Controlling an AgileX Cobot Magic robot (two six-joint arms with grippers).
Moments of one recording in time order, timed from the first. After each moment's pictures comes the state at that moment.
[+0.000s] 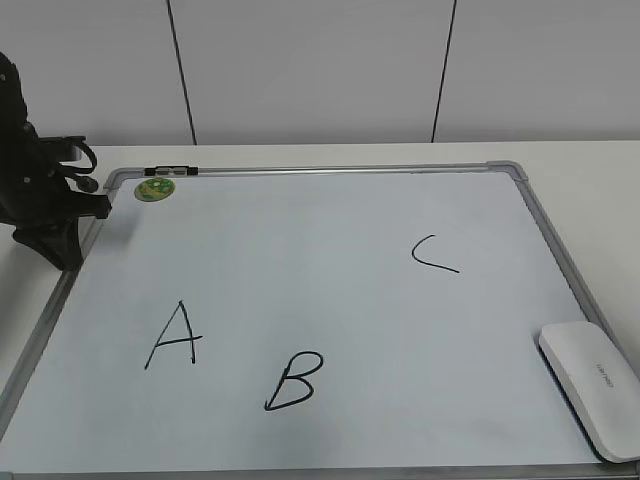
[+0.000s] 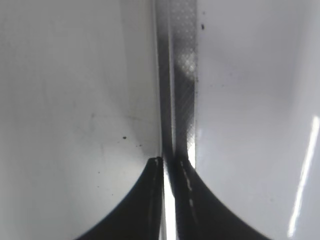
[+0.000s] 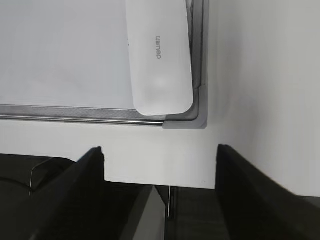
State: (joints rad) left arm 0.00 2.23 -1.65 -0.10 1.05 0.02; right arm 0.04 0.83 -0.63 0.10 1.04 -0.06
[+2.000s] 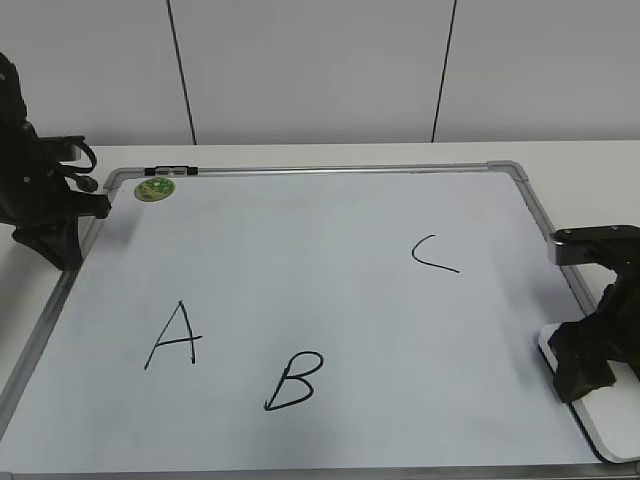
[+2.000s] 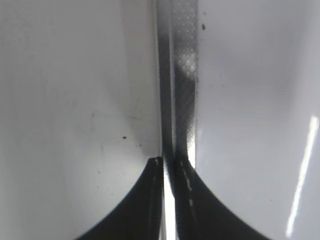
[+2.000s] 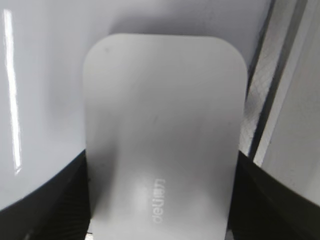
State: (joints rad) left arm 0.00 2.23 -1.65 -0.10 1.05 0.02; right arm 0.09 1.70 -0.82 0.12 0.72 -0.18
